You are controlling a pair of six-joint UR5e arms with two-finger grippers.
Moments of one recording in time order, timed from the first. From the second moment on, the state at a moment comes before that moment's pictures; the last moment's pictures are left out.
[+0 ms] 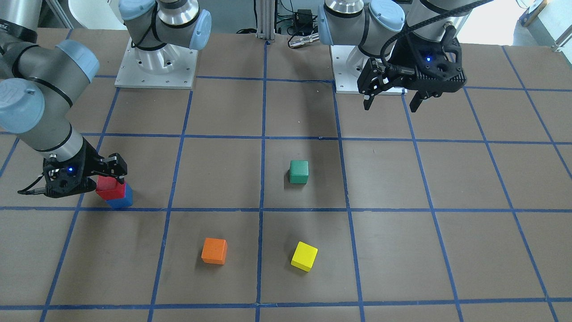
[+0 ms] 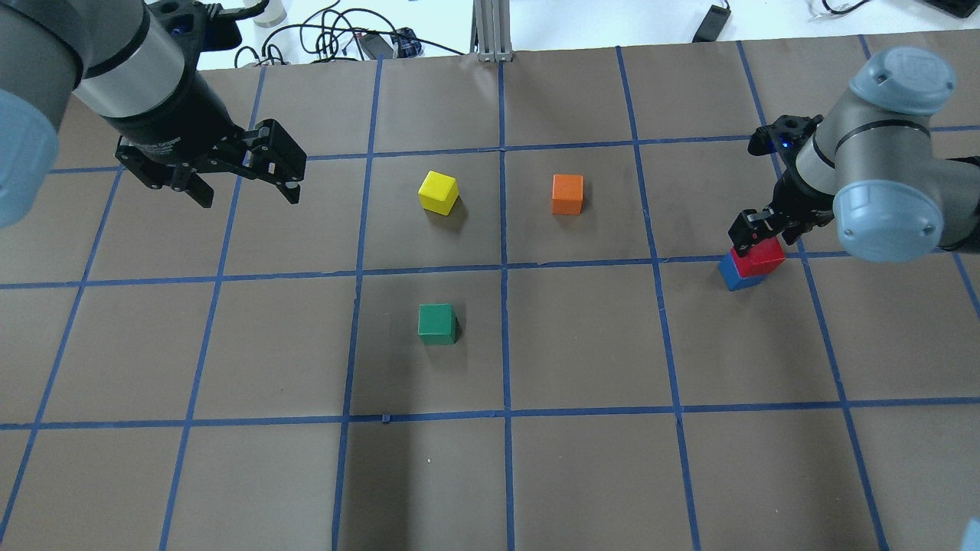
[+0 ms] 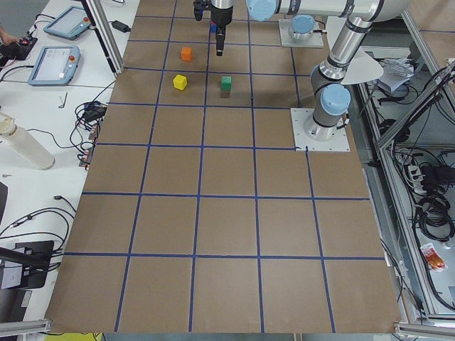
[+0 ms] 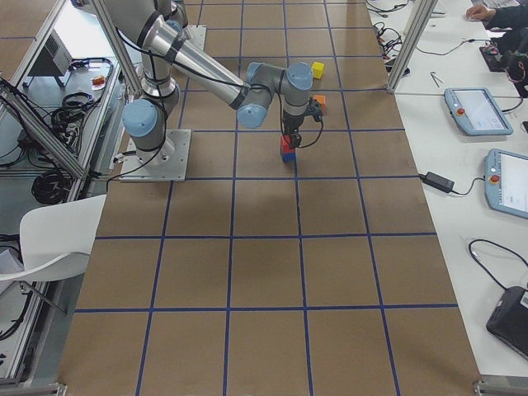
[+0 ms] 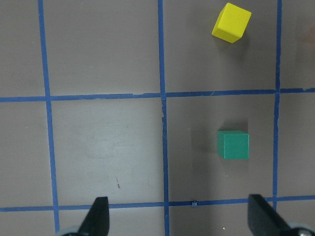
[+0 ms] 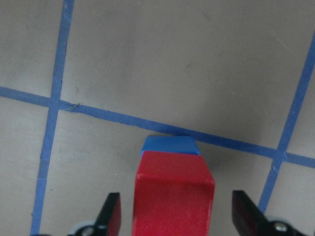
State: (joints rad) left arm -1.55 -1.50 -1.62 -1.54 1.55 0.03; right arm 1.29 -1.38 1.94 -2.13 -1.55 -0.51
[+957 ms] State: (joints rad) left arm -1.55 -1.50 -1.62 -1.54 1.55 0.03; right arm 1.36 -1.66 1.83 -1.73 -1.56 -0.12
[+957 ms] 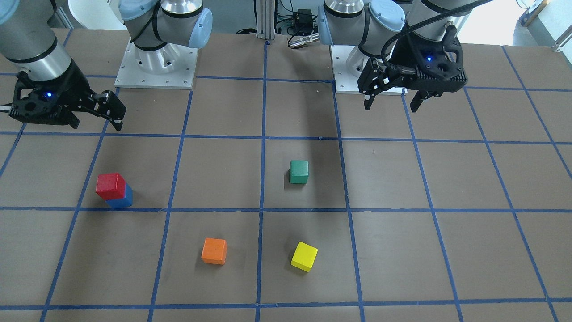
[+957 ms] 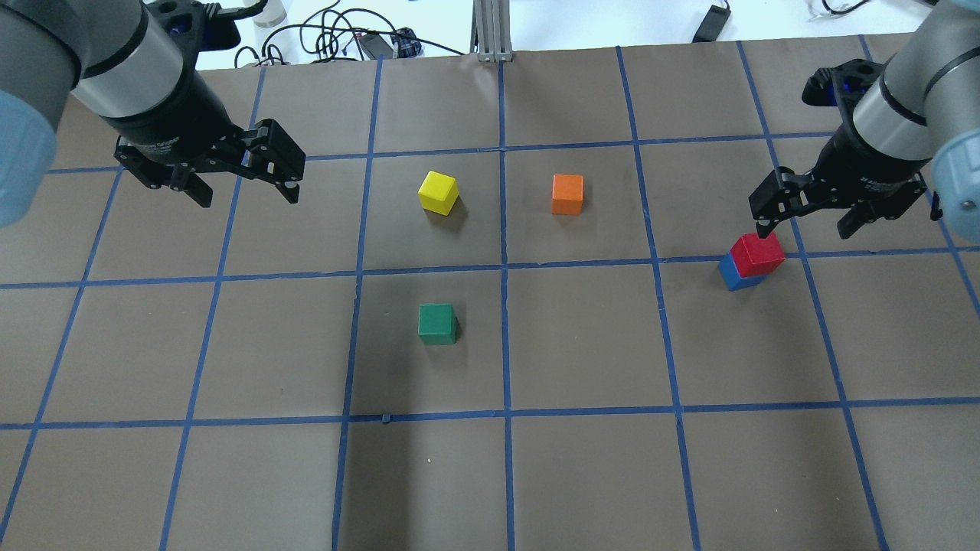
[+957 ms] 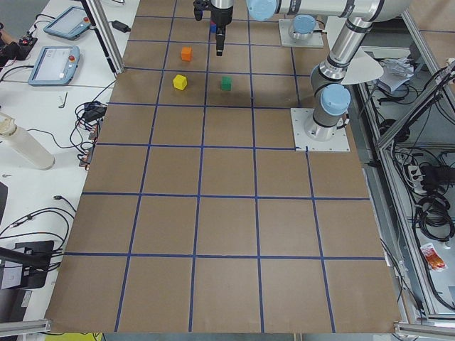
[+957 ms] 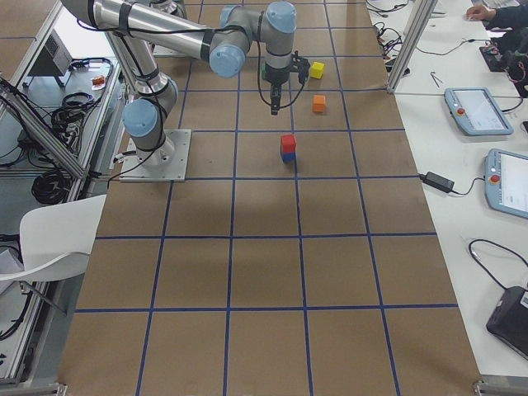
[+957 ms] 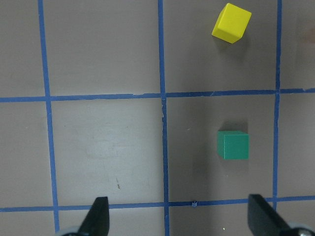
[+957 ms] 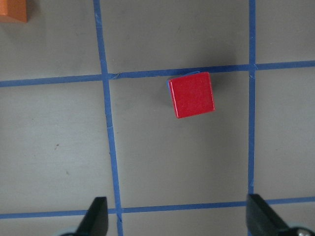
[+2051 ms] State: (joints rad) left arm -1.55 -1.50 -1.62 -1.54 1.55 0.03; right arm 1.58 -1.63 1.68 -1.60 -1.58 0.10
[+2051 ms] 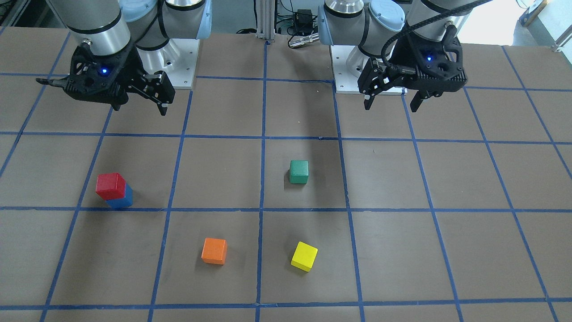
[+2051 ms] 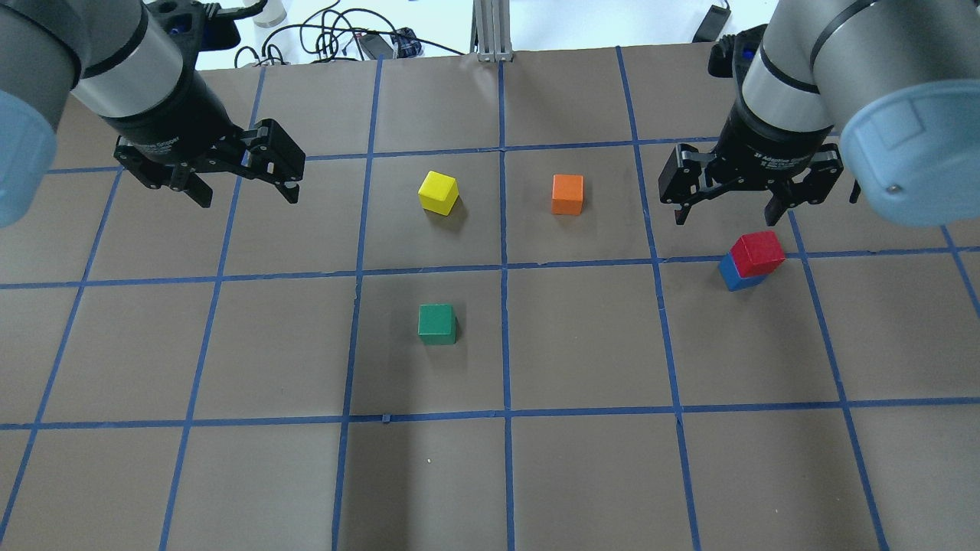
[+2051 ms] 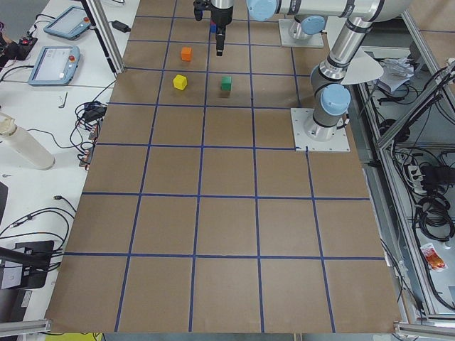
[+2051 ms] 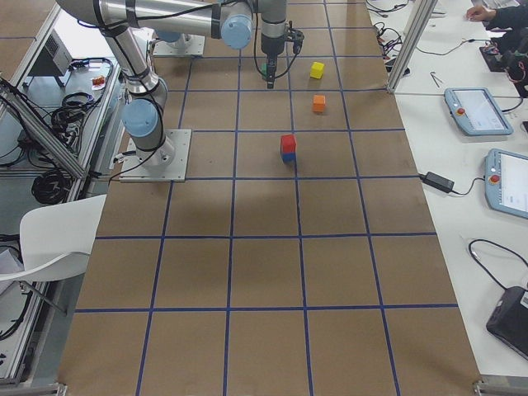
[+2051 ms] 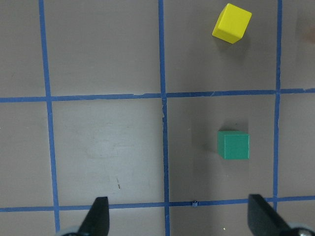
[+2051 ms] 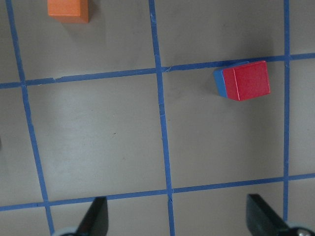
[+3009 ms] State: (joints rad) left arm -1.55 -1.50 -1.62 -1.54 1.55 0.04; right arm 1.56 -1.64 1.65 -1.51 -1.55 0.10
